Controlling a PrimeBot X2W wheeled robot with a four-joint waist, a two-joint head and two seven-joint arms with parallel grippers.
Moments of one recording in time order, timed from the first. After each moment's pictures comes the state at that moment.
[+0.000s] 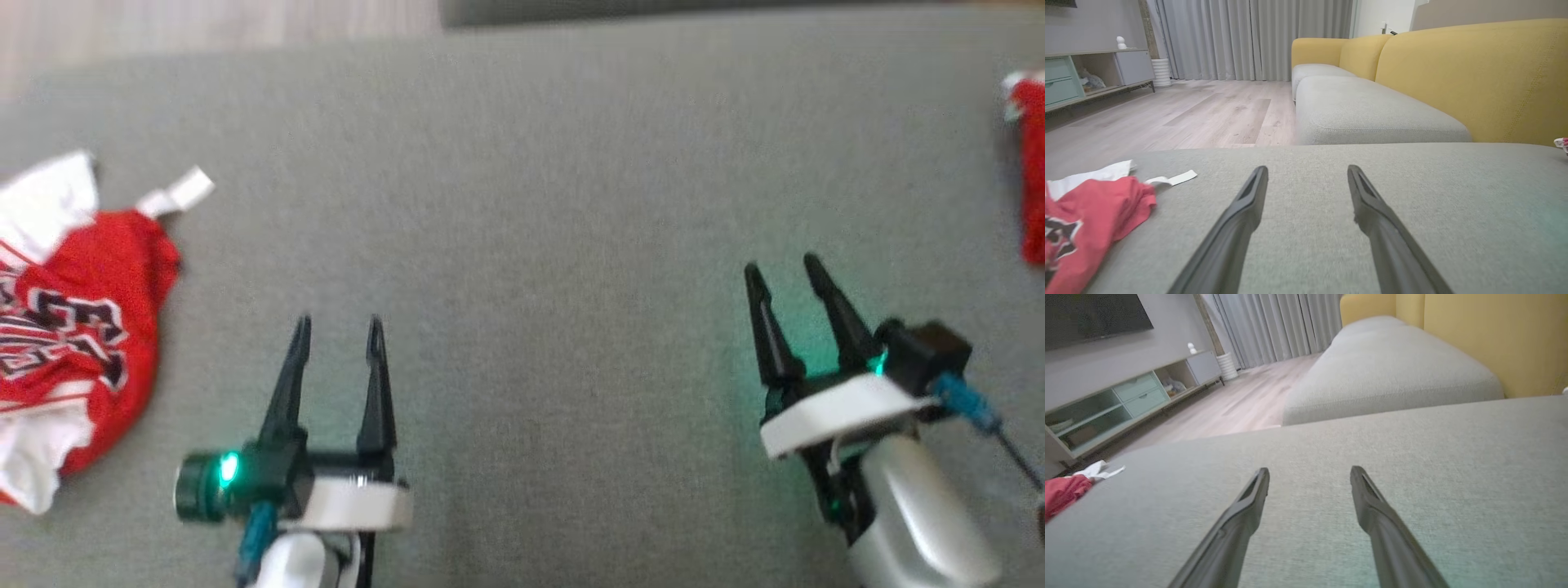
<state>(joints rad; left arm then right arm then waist) -0.09 0.05 -0.25 0.18 -0.15 0.12 -0.26 -0.25 -0.15 0.24 0.41 0.35 0.12 -0.25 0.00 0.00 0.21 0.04</state>
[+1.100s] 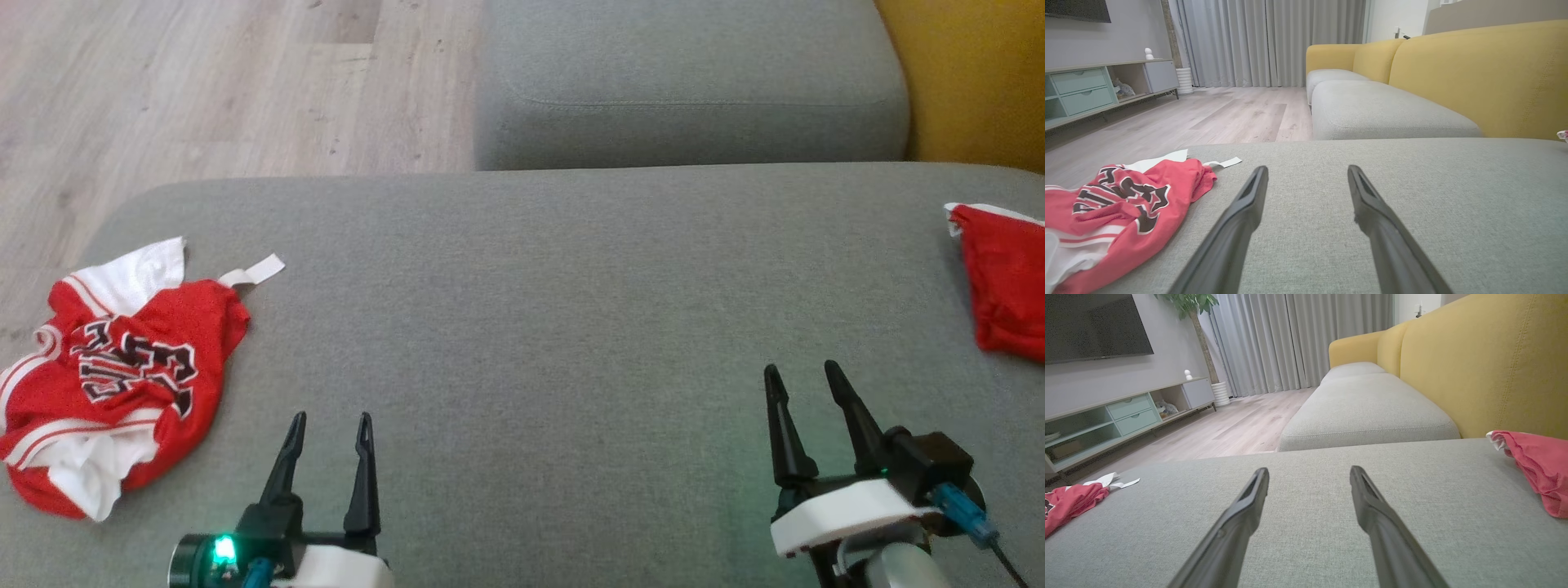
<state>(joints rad) 0.02 0.05 -0.20 0.32 -0.11 0.06 -0.26 0.00 -0.05 0.09 0.32 0.18 0.12 -0.25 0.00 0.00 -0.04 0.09</state>
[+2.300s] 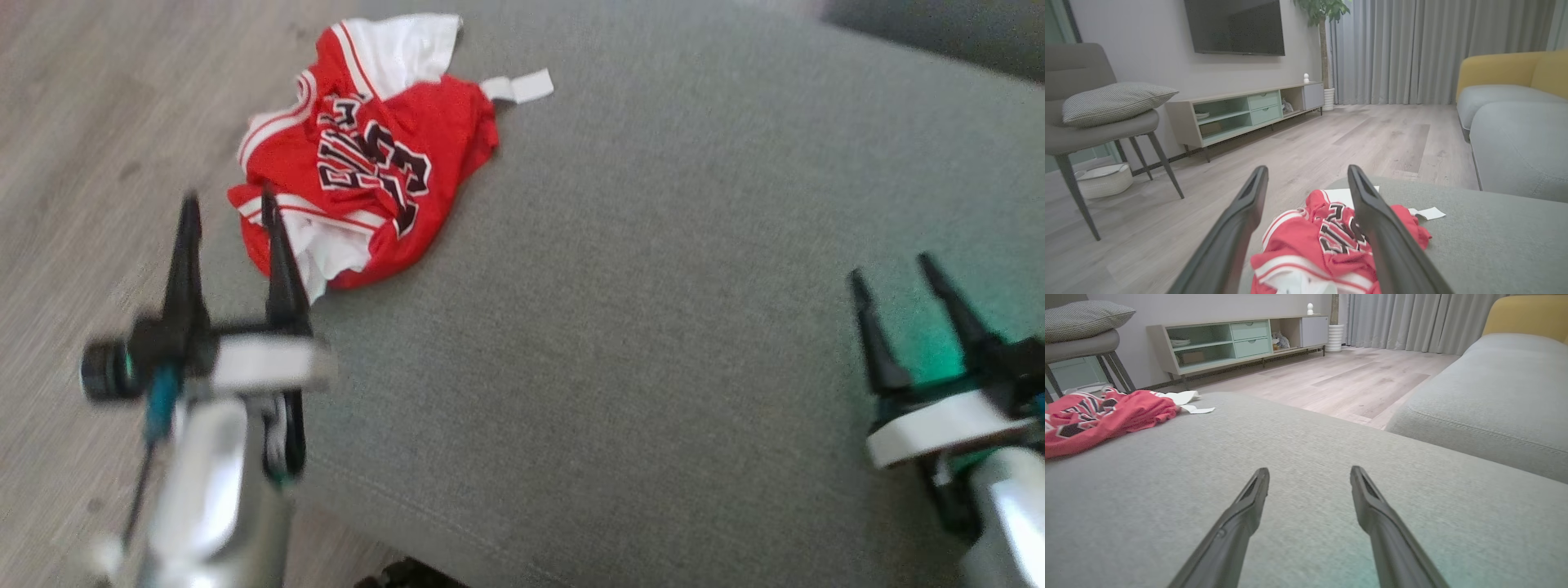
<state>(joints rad) -0.29 0.05 -0.07 0.26 -0.14 0.09 -0.26 -0.15 -0.28 0.12 0.30 0.16 0.12 -0.25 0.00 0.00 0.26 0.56</state>
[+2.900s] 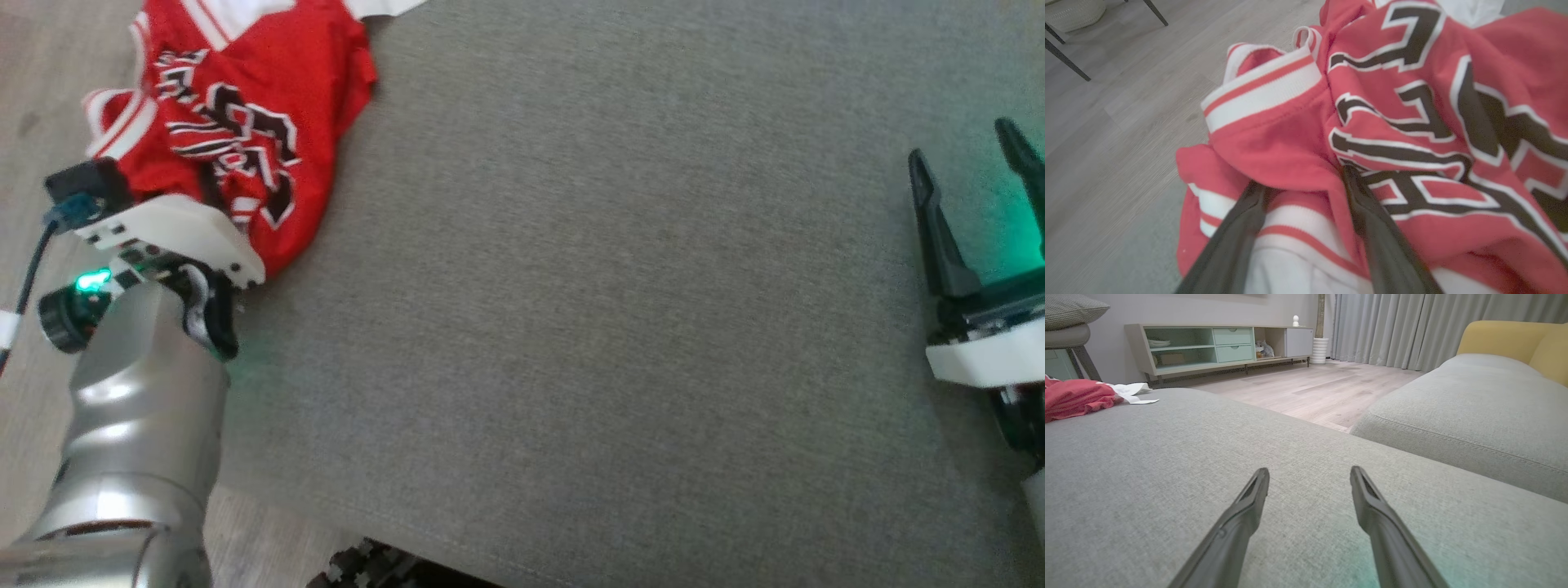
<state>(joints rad) -0.90 0.12 0.06 1.18 -0.30 0.01 0.01 -0.25 -0.42 0.10 0.12 0.11 0.12 -0.27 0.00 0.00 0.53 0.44</state>
